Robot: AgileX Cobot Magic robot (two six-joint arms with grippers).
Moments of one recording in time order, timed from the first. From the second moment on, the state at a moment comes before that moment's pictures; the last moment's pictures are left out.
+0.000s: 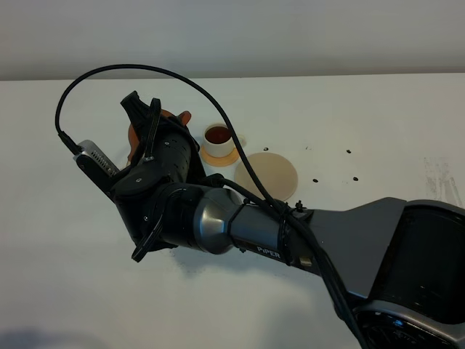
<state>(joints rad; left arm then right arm) 0.12 0.00 -0.50 0.01 1.05 0.01 1.15 2.32 -1.80 -1.35 0.96 -0.36</state>
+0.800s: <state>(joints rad) 0.12 0.00 -0.50 0.01 1.05 0.01 1.15 2.35 -1.80 -1.36 0.94 -0.38</state>
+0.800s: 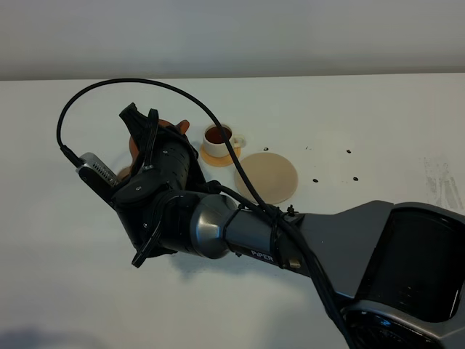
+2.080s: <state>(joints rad) 0.12 0.00 -0.50 0.01 1.05 0.01 1.15 2.35 -1.80 -1.38 0.94 -0.41</state>
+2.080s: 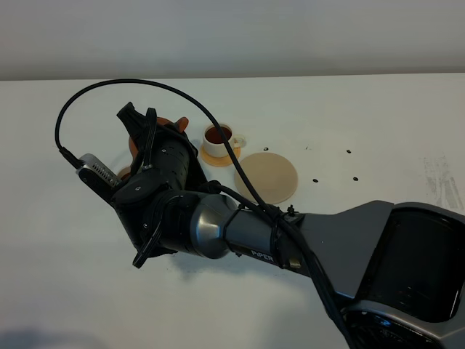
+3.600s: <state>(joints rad) 0.12 0.00 -0.50 0.01 1.05 0.01 1.15 2.35 -1.80 -1.30 0.94 -0.38</state>
